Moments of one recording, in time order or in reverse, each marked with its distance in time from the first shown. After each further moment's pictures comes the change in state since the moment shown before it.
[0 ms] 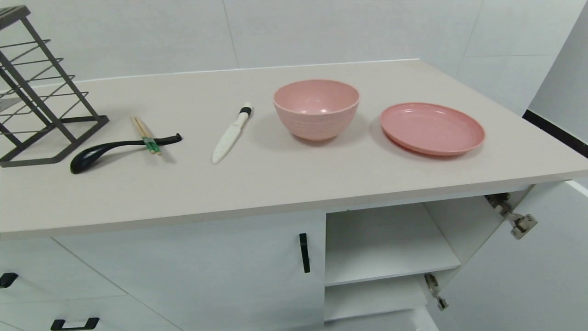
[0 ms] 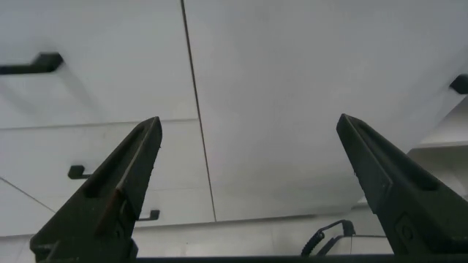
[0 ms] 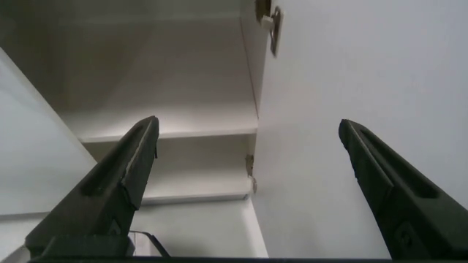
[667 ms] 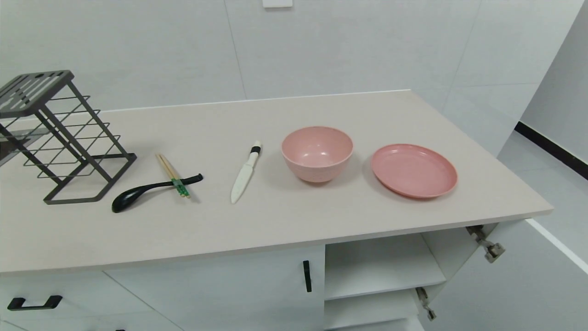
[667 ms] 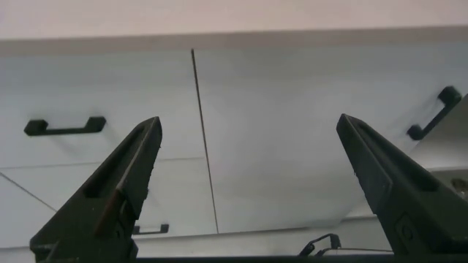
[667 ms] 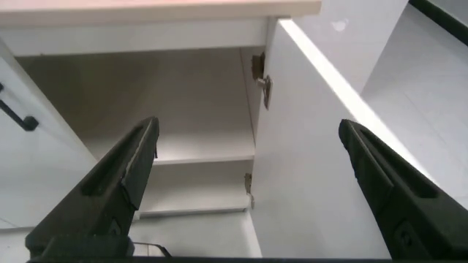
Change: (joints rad) left arm 0.000 0.000 0.000 0.001 0.001 0.001; right arm 0.000 0.000 0.000 0.000 0.000 0.000
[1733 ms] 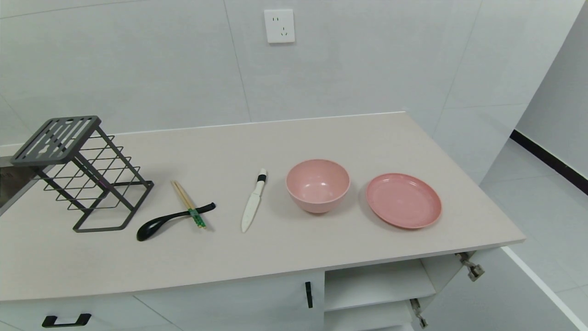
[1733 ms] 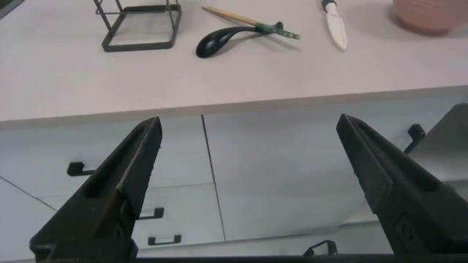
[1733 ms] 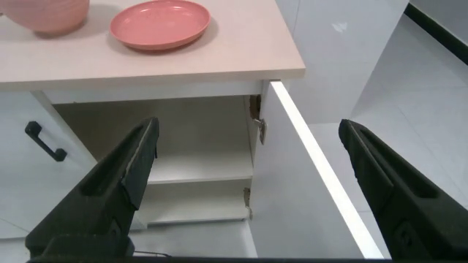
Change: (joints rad) left arm 0.000 0.000 0.000 0.003 -0.003 0.043; right arm 0.000 0.000 0.000 0.000 0.001 -0.001
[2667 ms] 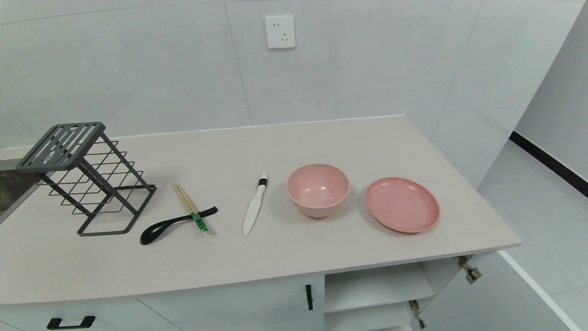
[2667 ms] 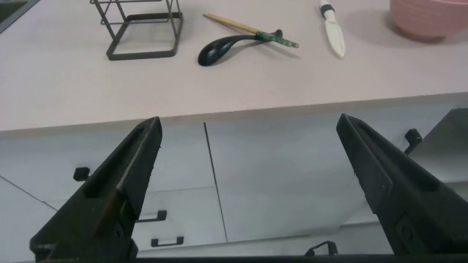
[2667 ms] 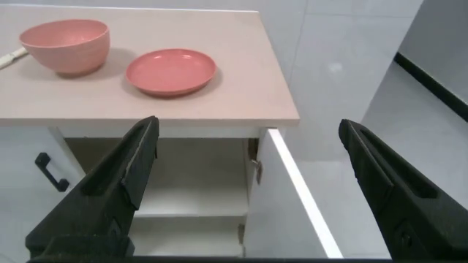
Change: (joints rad) left arm 0.000 0.000 0.000 0.000 -0.001 -0.003; right arm 0.001 0.011 -0.004 -0.142 0.031 -0.035
